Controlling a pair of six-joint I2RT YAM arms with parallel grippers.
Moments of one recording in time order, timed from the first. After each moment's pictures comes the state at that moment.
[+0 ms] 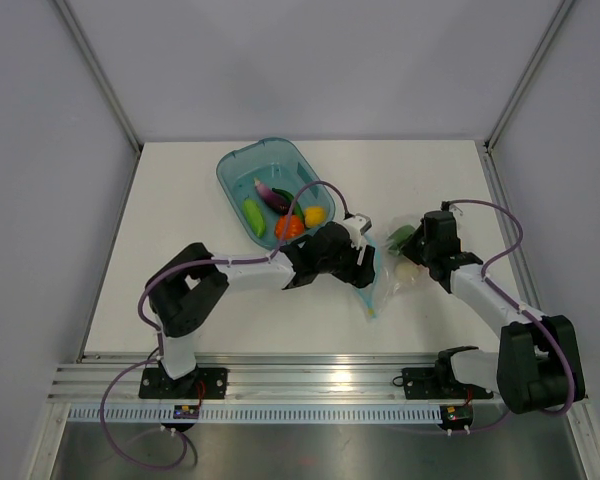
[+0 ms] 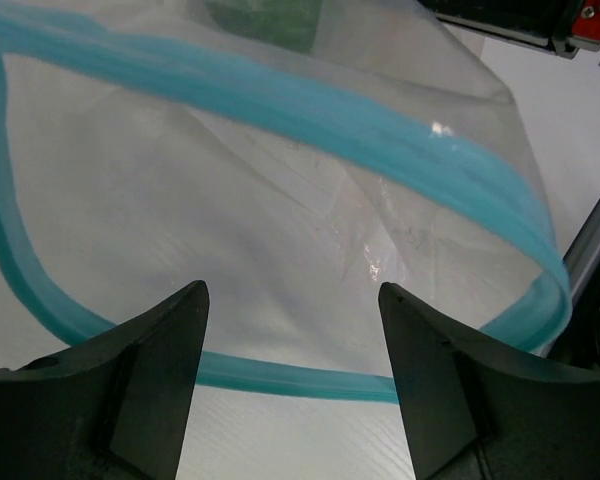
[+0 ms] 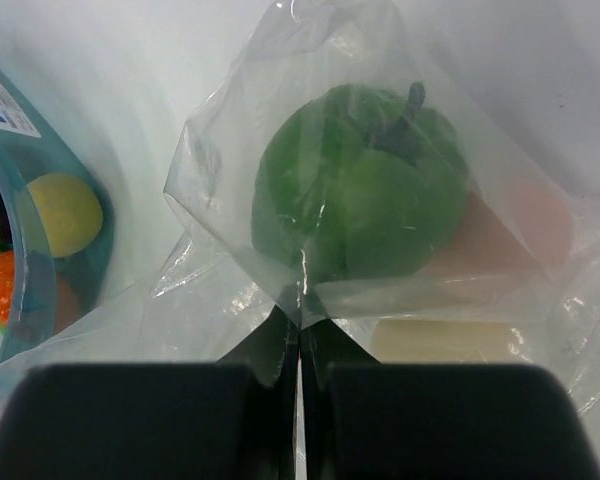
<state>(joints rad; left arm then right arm) -0.96 1.86 1.13 0.13 0.14 -0.44 0.19 1.22 0.62 -0.09 0.07 0.77</state>
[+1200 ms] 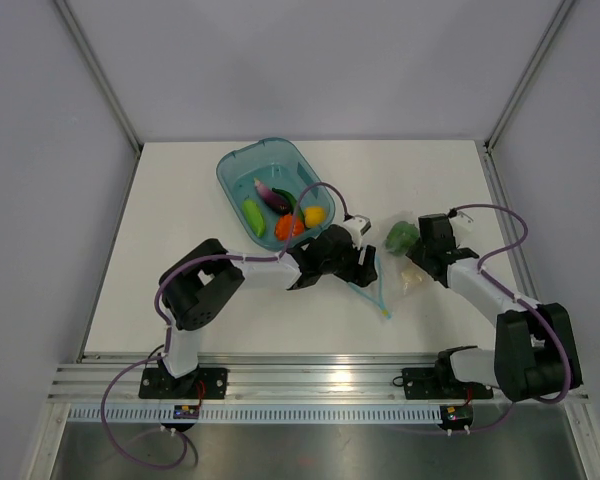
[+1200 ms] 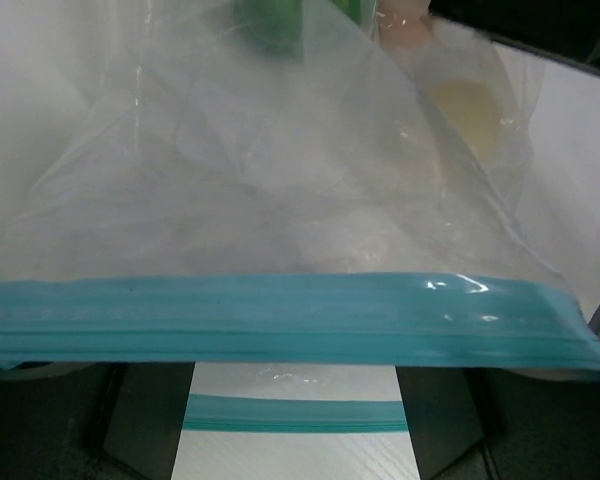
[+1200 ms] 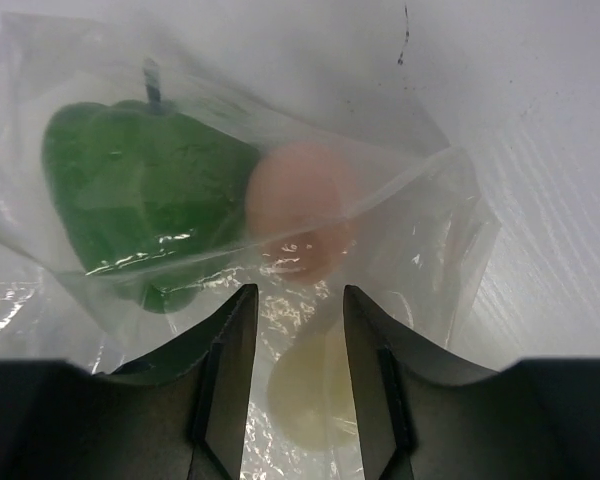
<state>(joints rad) -0.95 1.95 1.14 0.22 0.10 -0.46 0.20 1.27 0.65 -0.24 0.35 0.76</state>
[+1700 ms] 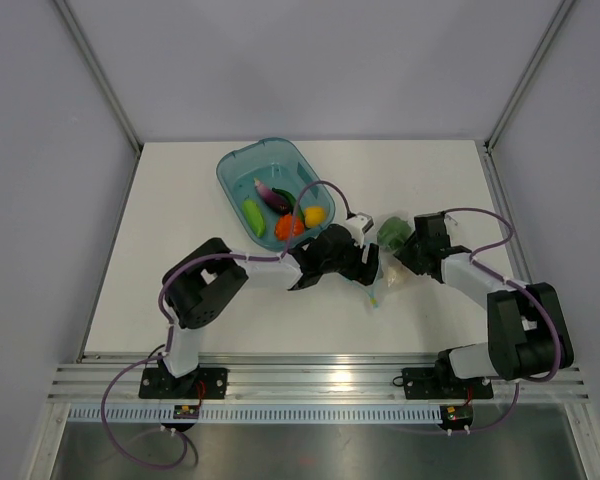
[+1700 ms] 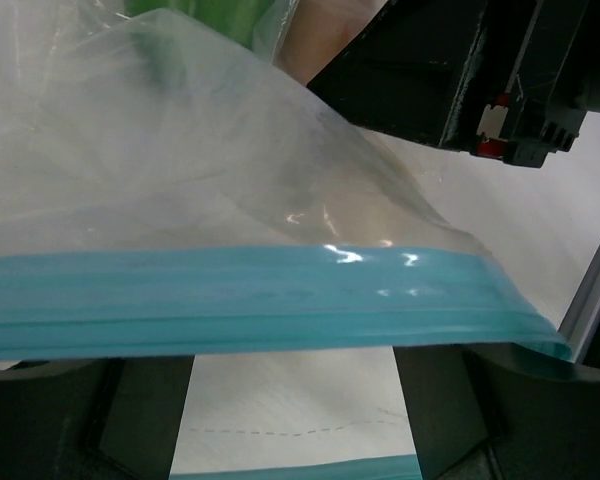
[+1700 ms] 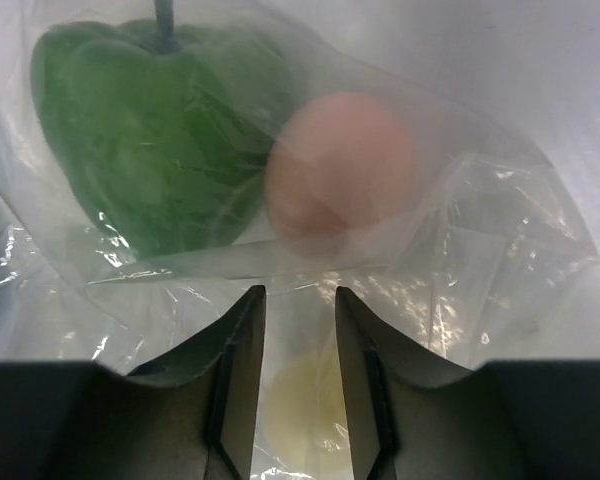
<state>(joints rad) -0.95 1.96 1.13 0.32 0.14 -0.47 0.20 1.39 0.65 -0.17 0.15 0.85</state>
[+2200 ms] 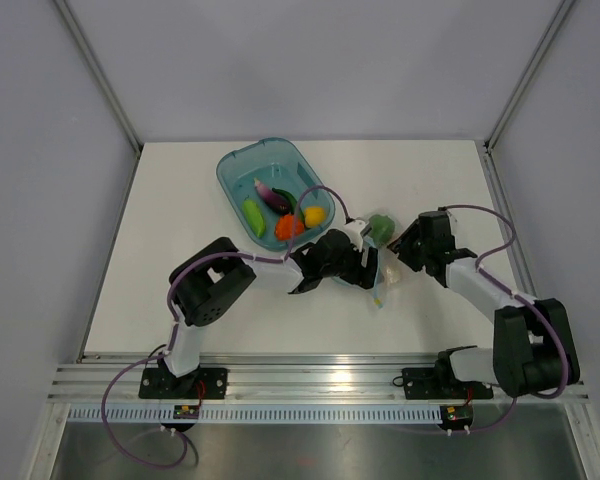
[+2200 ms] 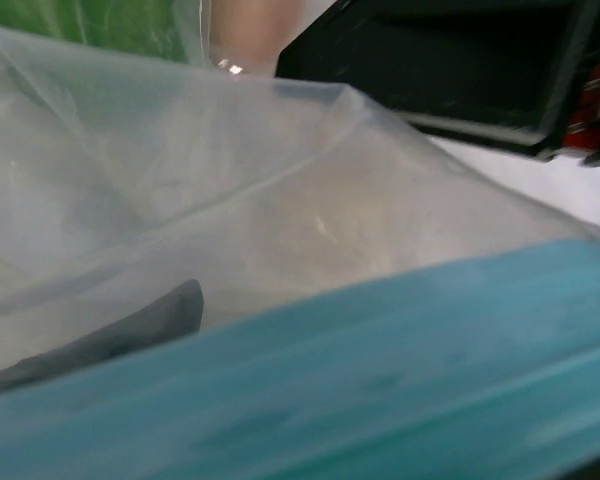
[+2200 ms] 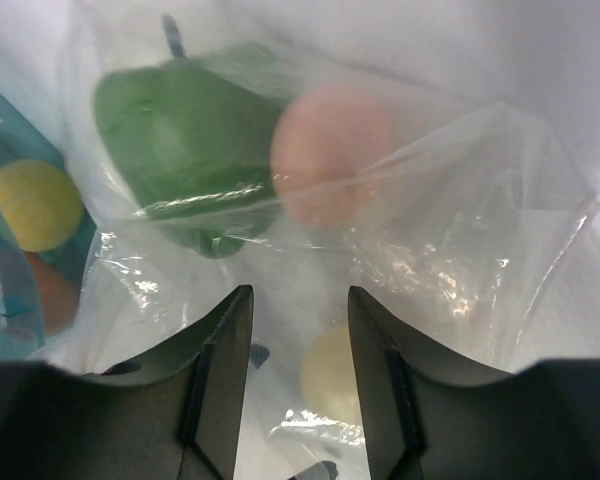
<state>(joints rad) -0.95 2.02 1.11 0.41 0.17 -0.52 0.20 1.35 0.64 -0.10 -0.01 0.89</state>
